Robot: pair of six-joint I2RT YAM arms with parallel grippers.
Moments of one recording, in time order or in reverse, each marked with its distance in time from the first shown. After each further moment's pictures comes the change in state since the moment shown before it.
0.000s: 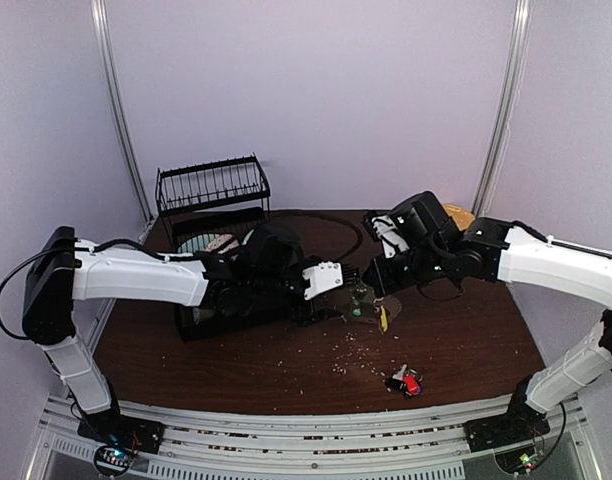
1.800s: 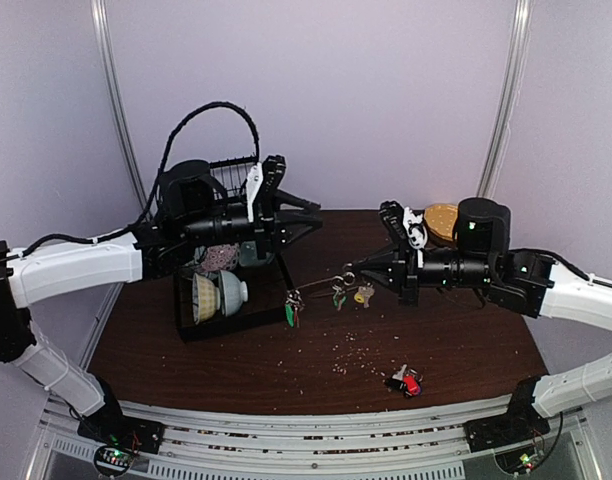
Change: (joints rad) left arm 0.187 -0.291 -0.047 0.328 0.473 -0.435; right arm -0.016 -0.306 -0.305 0.566 -0.497 -0.511
